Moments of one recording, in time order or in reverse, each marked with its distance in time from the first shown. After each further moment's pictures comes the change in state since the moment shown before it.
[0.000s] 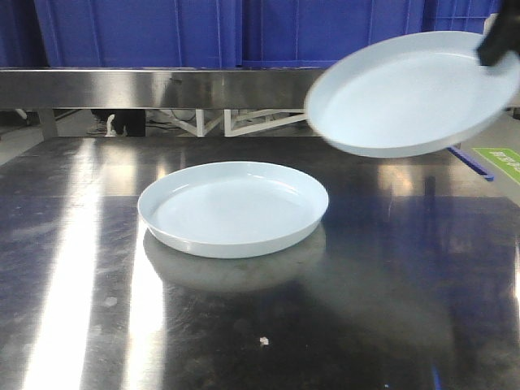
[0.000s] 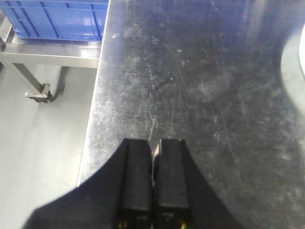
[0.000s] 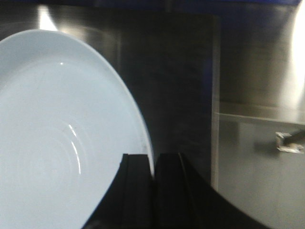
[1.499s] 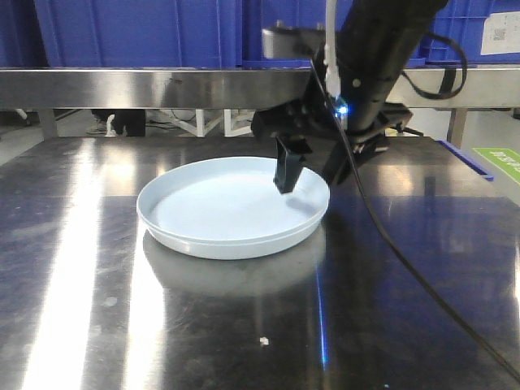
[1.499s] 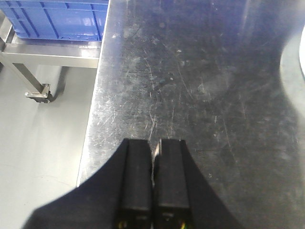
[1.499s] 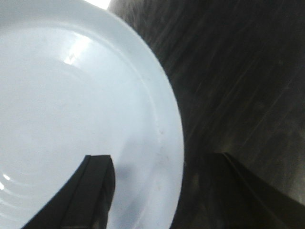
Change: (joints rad) left arm 0.000 0.000 0.000 0.000 0.000 0.000; right arm 0.326 0.433 -0.180 0.009 0.028 0.000
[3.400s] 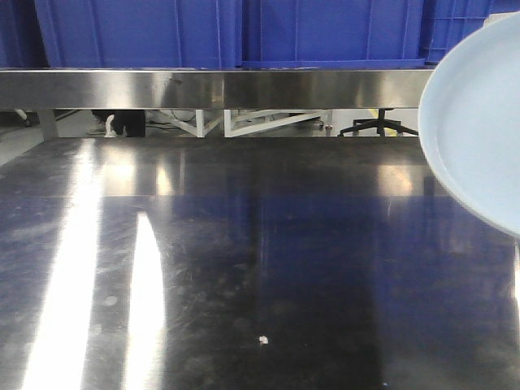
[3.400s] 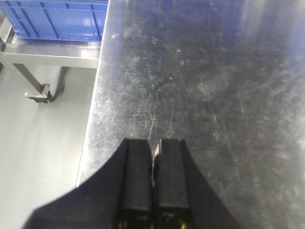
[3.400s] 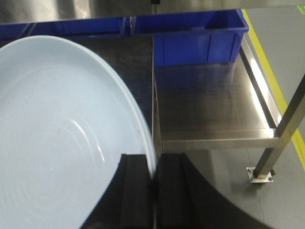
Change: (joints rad) left arm 0.000 0.000 0.000 0.000 0.000 0.002; right arm -0.518 -1.348 0.911 -0.003 -0.214 -0.003
